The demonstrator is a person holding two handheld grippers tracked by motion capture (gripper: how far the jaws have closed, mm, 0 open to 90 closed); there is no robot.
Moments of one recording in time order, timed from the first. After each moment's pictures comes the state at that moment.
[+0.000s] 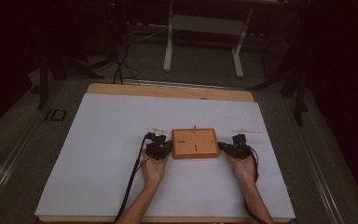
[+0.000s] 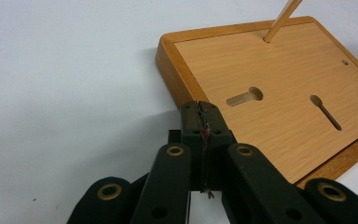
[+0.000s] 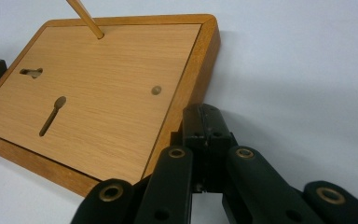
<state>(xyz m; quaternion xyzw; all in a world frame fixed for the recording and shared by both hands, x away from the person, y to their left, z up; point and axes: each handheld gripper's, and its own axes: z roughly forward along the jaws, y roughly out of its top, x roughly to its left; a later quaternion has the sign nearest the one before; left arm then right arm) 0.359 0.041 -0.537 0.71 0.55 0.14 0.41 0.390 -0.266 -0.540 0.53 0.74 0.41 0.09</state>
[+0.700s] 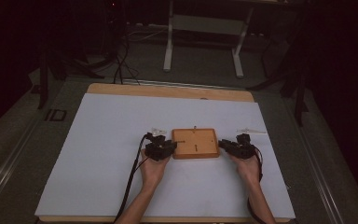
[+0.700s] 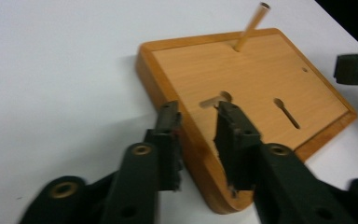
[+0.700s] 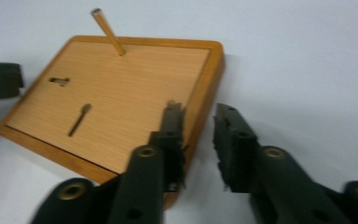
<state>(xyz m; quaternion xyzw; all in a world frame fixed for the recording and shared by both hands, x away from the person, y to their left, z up) 0.352 0.044 -0.529 0.71 0.53 0.11 0.44 0.381 -0.273 -0.524 0.50 0.74 0.43 0.11</state>
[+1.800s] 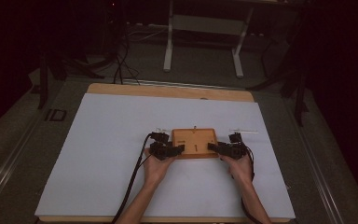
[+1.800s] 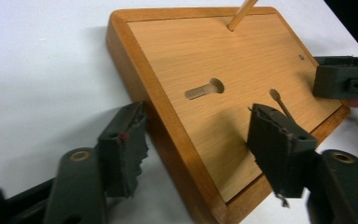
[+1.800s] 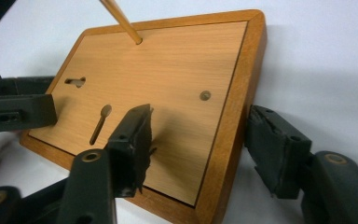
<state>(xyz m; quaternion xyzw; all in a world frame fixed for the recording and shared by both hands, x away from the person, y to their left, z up) 0.368 0.037 -0.540 0.71 0.55 0.05 0.43 0.390 -0.252 -0.536 0.54 0.73 0.43 0.03</state>
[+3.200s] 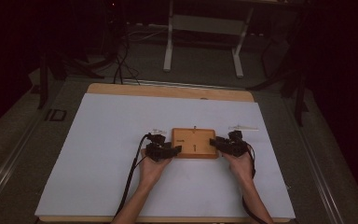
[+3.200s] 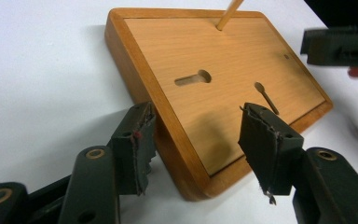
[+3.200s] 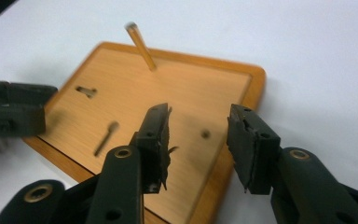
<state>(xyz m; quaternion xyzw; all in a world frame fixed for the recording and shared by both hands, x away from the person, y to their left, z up) 0.357 0.050 -0.537 0.73 0.52 0.05 0.45 0.388 -0.246 -0.517 0.49 0.75 0.44 0.10</state>
